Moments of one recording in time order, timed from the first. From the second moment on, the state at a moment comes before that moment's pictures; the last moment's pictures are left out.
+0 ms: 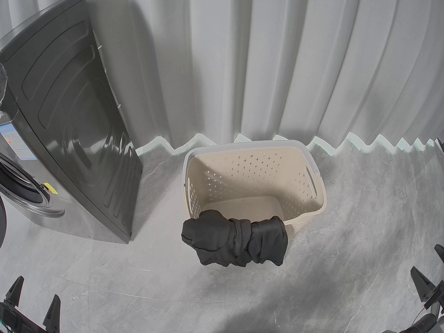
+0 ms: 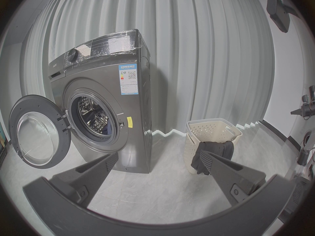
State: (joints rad) left arm 0.00 0.02 -0.02 0.01 0.00 0.00; right arm 0.00 0.29 -0.18 -0.02 0.17 -0.02
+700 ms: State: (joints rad) left arm 0.00 0.02 -0.02 0.01 0.00 0.00; right arm 0.25 1.26 -0.14 -0.51 0.17 0.16
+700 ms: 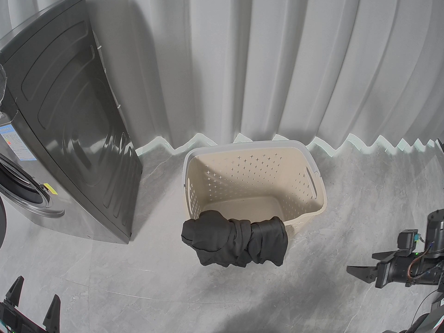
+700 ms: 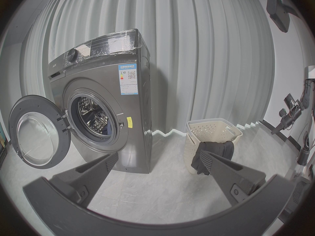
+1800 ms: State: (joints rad) left arm 0.00 0.02 -0.02 0.01 0.00 0.00; right arm 0.52 2.03 -0.48 -0.94 -0.05 0.28
